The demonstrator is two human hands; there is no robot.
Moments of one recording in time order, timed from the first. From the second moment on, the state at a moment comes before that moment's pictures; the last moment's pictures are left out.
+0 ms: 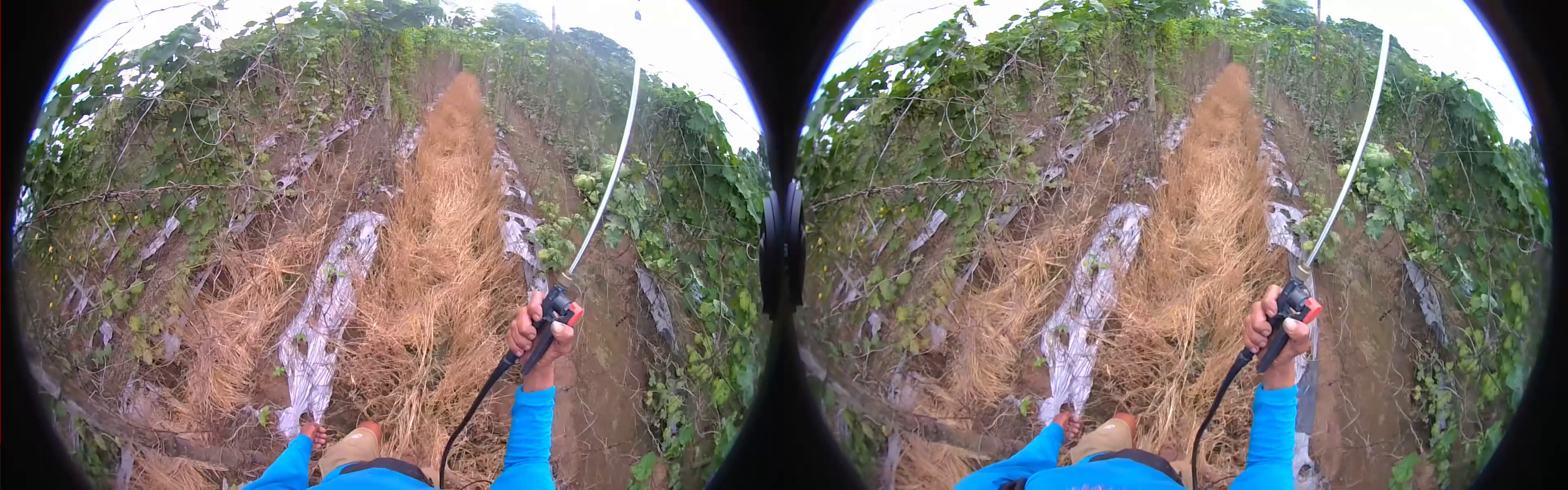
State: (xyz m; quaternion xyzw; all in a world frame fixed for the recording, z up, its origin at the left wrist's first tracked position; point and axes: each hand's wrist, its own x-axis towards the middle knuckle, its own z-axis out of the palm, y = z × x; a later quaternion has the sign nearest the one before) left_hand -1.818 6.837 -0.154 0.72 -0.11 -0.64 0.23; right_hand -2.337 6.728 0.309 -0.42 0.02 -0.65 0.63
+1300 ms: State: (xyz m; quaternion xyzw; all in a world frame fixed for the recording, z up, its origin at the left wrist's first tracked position) left_hand -1.753 7.494 -0.216 0.72 -0.08 -0.65 0.24; right_hand -2.198 7.243 0.510 -0.68 0.01 -0.41 0.61
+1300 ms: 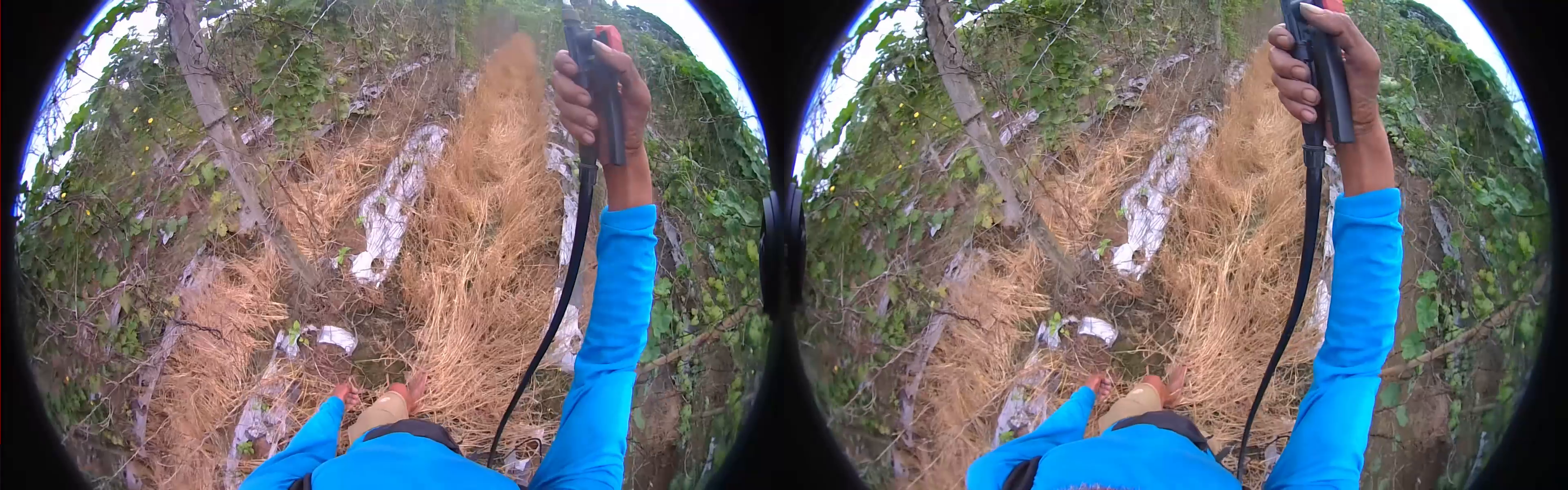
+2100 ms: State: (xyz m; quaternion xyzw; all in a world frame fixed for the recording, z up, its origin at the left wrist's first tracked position) left_hand -1.652 7.733 -0.265 0.56 -0.04 -0.81 0.15; right_hand -2.158 7.623 0.352 -0.51 0.35 -0.60 0.51
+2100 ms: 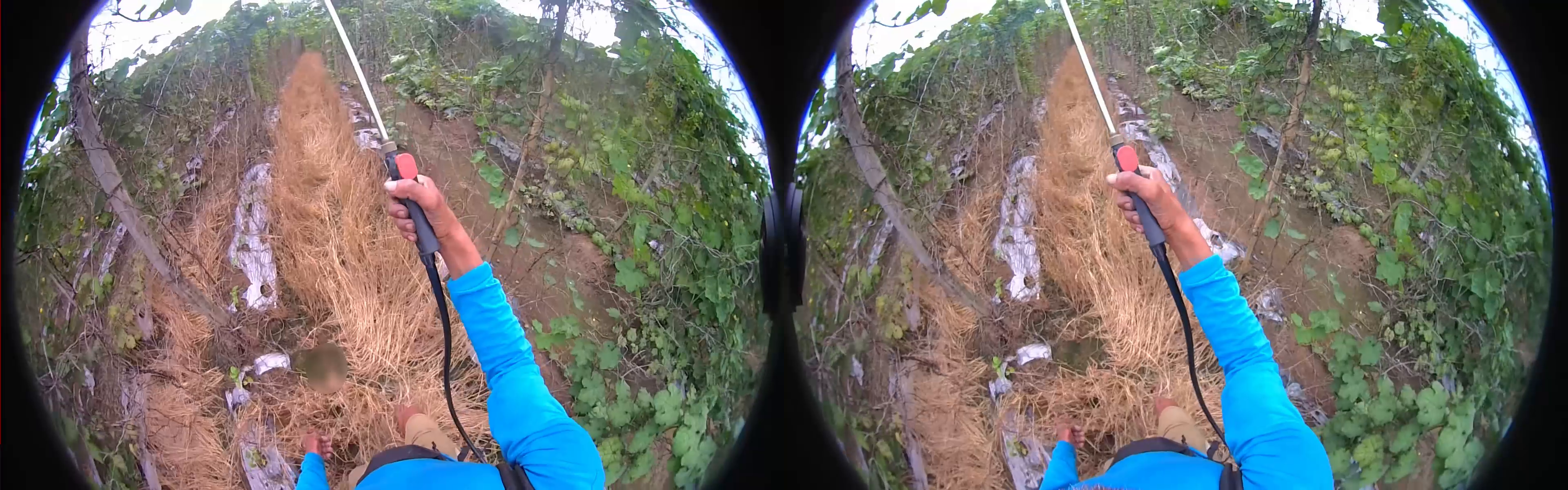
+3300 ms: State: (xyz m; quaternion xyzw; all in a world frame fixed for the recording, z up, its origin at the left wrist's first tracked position) left_hand -1.673 8.224 -0.241 0.69 -0.17 -0.68 0.16; right_hand -2.282 8.293 0.422 -0.40 0.41 -0.78 0.23
